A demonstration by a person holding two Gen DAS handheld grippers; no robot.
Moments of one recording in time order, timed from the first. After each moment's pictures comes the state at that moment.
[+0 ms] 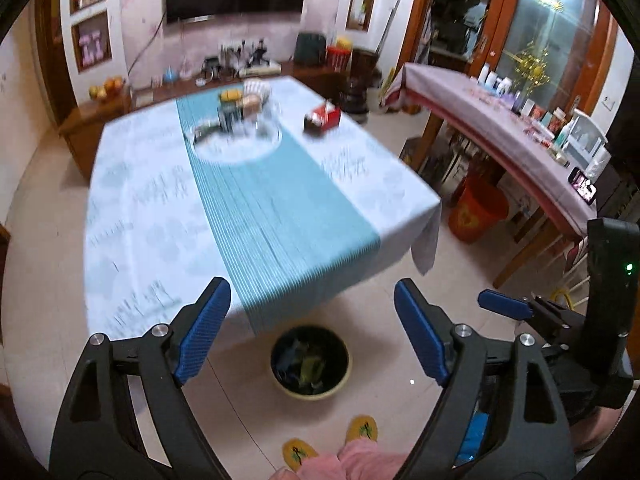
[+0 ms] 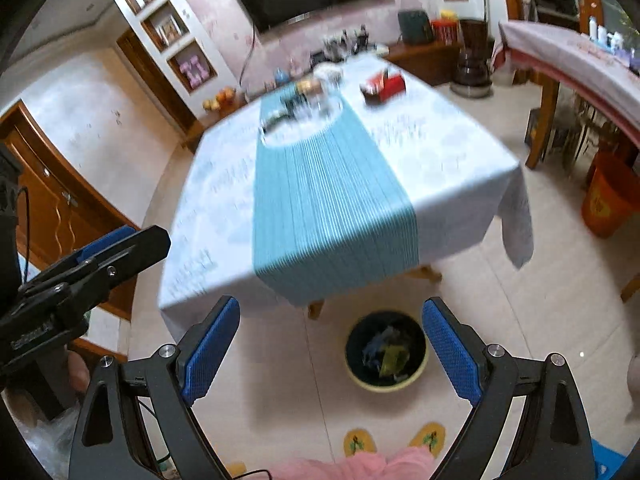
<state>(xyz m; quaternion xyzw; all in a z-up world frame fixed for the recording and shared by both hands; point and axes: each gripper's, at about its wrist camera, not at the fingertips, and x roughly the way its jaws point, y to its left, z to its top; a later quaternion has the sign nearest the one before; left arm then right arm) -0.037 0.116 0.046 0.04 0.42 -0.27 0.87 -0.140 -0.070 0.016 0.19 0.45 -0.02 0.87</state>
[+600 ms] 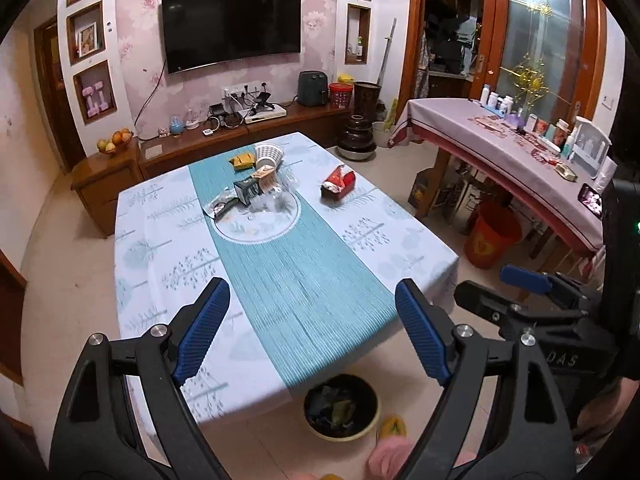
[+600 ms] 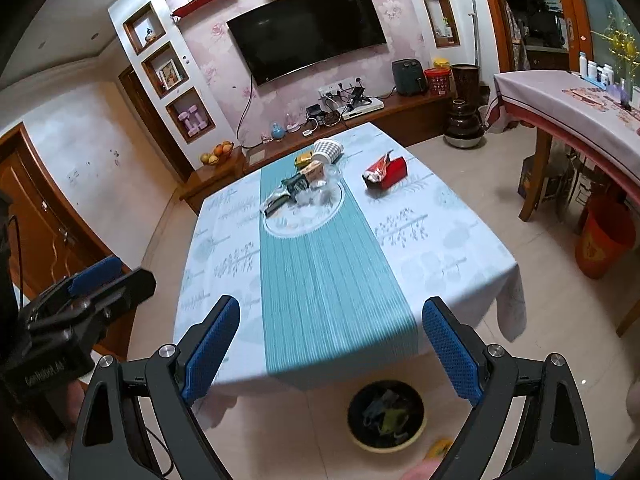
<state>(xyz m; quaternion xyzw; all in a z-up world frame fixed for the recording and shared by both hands) 0.026 0.110 0.134 0.07 0.36 -0.26 0.89 -0.053 -0.098 0.111 0.19 0.38 -0.05 0.90</state>
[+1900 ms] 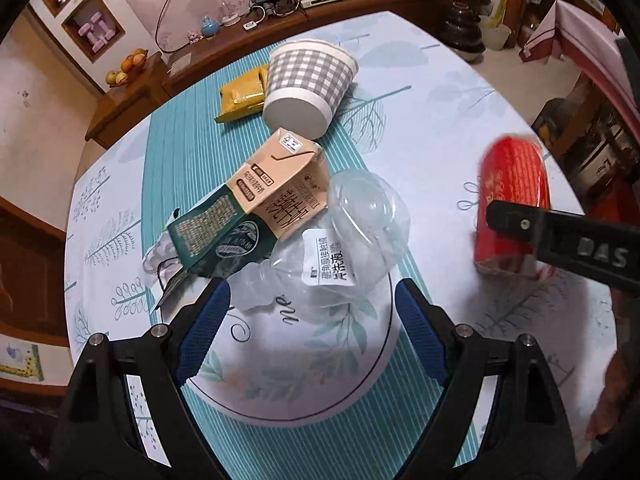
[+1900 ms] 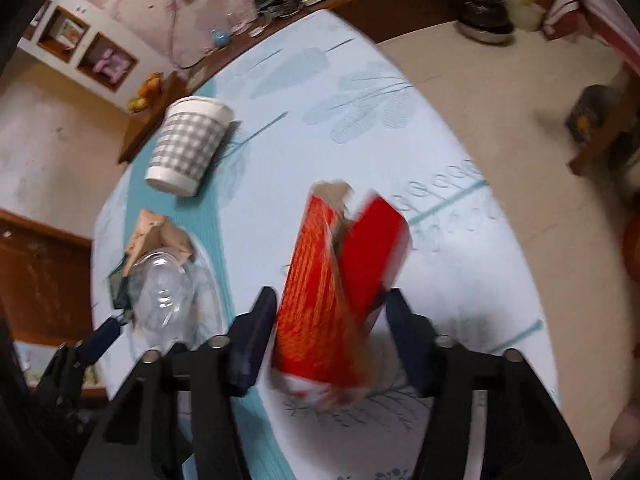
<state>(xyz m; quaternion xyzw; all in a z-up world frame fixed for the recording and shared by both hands) 0.462 -0.110 -0.123 0.17 0.55 -0.08 0.82 0.473 -0.302 -0.165 0.25 0.58 -0.01 0.77</state>
